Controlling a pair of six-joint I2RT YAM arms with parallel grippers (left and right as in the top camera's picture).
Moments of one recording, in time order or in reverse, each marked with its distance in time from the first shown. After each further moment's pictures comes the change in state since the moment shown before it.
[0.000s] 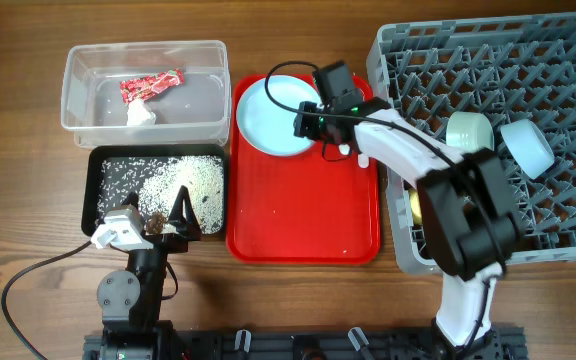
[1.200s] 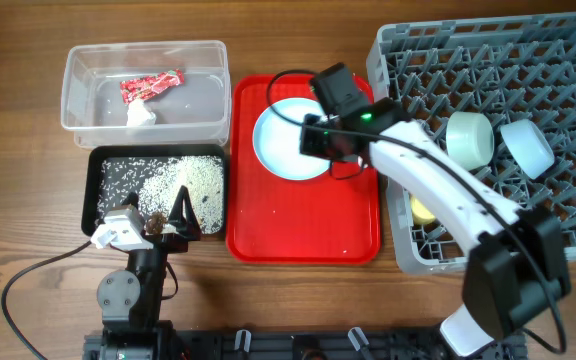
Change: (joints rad) left arm 0.000 0.000 0.000 0.000 0.000 0.000; right arm 0.060 -0.301 0.011 -0.415 0.037 0.074
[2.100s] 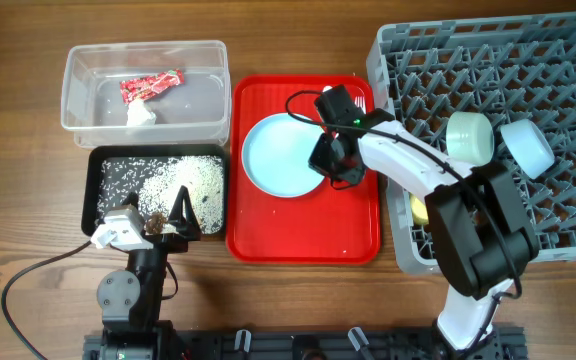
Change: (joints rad) left arm 0.000 0.000 0.000 0.000 0.000 0.000; right arm -0.033 0.200 -0.109 0.074 -0.017 0.216
